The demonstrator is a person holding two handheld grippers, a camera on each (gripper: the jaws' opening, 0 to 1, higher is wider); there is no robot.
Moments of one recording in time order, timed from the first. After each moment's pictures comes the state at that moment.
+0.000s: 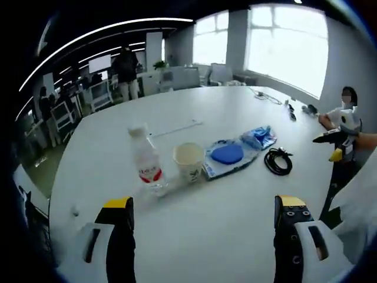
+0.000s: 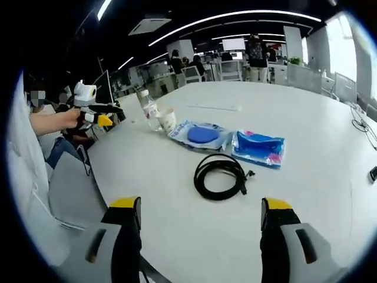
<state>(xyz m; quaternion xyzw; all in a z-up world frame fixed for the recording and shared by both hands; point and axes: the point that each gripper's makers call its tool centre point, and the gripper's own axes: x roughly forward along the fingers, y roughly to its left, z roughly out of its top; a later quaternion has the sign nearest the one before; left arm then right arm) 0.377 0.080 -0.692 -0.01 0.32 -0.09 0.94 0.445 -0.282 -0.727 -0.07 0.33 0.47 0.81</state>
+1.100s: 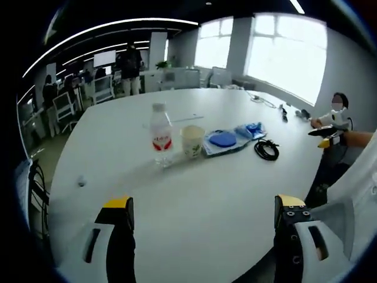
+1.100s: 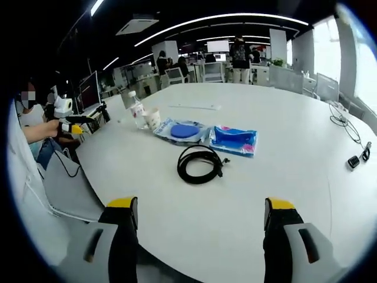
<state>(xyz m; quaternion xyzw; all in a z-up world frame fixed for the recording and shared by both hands) 0.294 0.104 -0.692 -0.04 0.31 -0.09 0.94 0.432 -0.335 -0.720 -0.08 0.33 0.41 0.85</state>
